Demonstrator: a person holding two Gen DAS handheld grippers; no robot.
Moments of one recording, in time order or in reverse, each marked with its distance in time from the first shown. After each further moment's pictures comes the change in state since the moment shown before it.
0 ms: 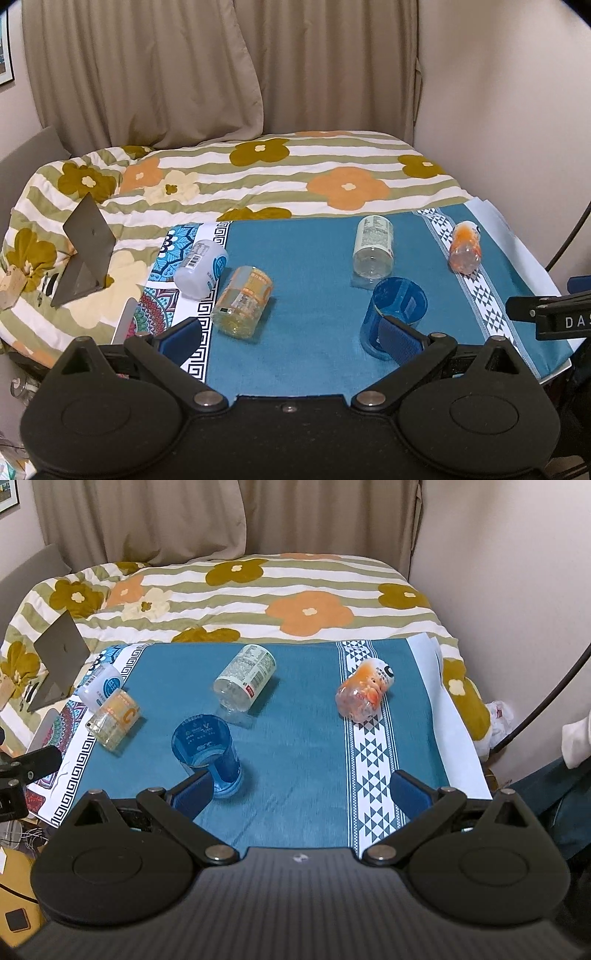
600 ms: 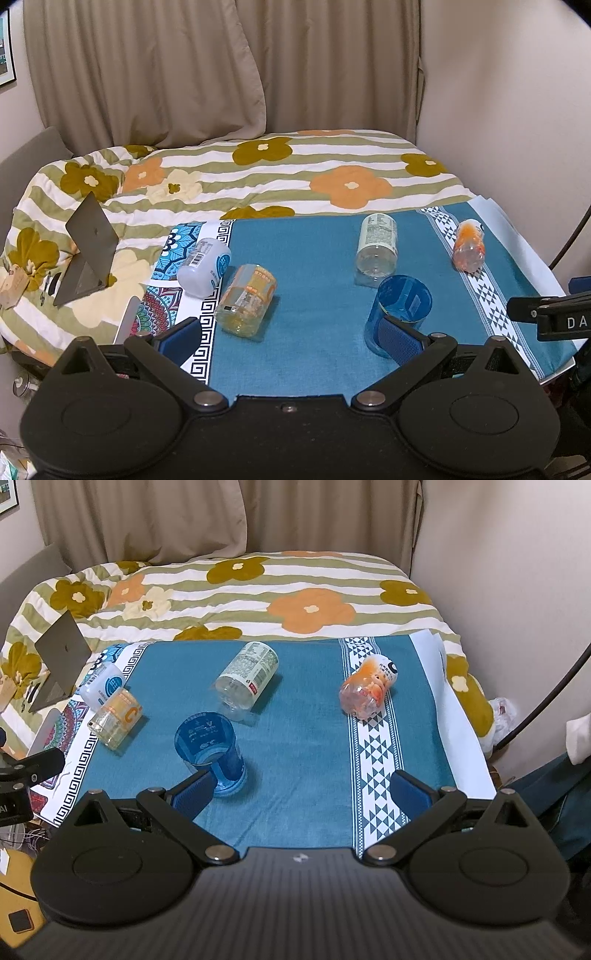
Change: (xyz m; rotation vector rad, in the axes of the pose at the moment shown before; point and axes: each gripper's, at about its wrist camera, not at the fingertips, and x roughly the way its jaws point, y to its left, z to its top) left arm 0.001 0.001 -0.001 -0.002 0.004 0.006; right arm 0.002 0.001 0.000 -0.001 0.006 0.006
